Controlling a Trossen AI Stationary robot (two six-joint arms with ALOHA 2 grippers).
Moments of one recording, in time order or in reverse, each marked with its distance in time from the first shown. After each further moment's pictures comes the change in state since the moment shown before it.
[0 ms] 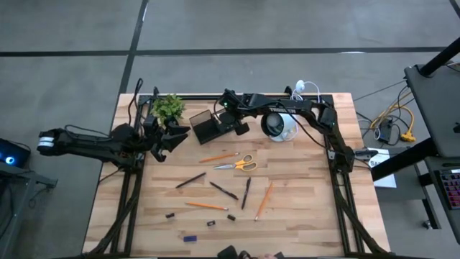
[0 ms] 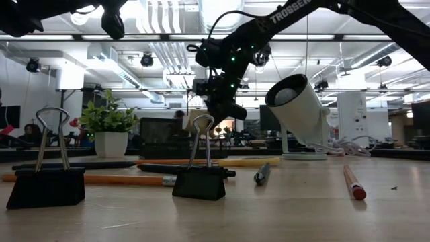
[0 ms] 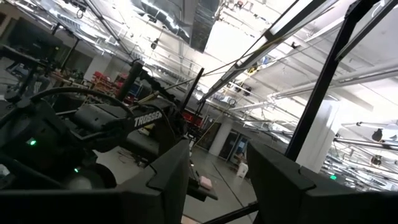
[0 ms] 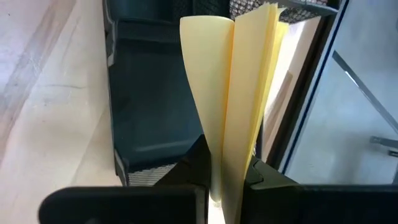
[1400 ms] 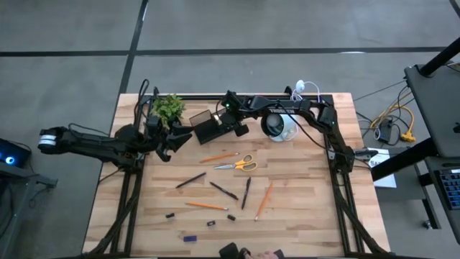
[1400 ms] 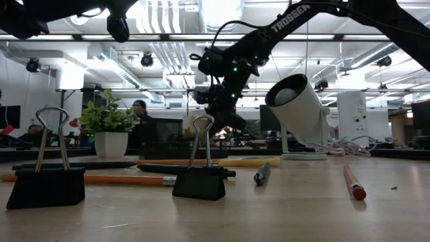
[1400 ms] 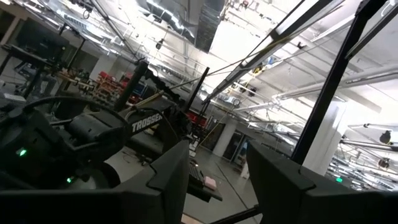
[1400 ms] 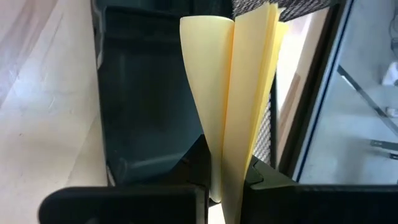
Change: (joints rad) left arm 0.000 0.081 0.002 0.074 -0.023 0.000; right arm -0.021 0.005 -0.093 0.146 -0.028 0.003
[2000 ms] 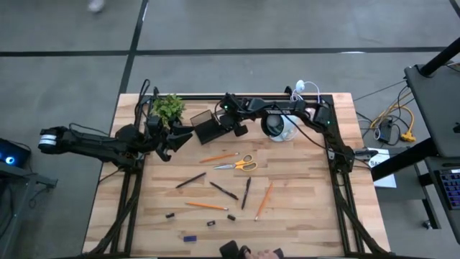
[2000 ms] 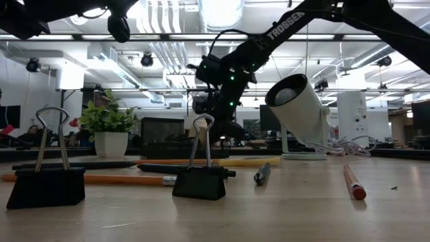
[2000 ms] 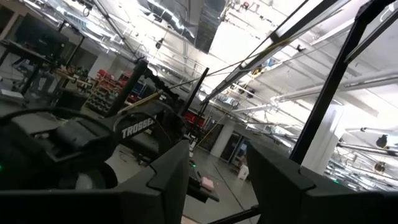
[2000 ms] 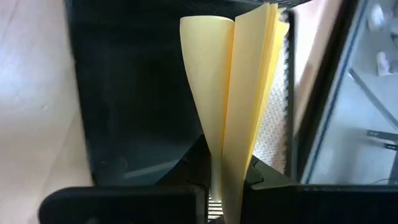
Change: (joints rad) left arm 0.000 0.007 0.002 0.011 0.001 -0.025; right arm -0.003 0.054 0.017 0.017 0.050 -0.004
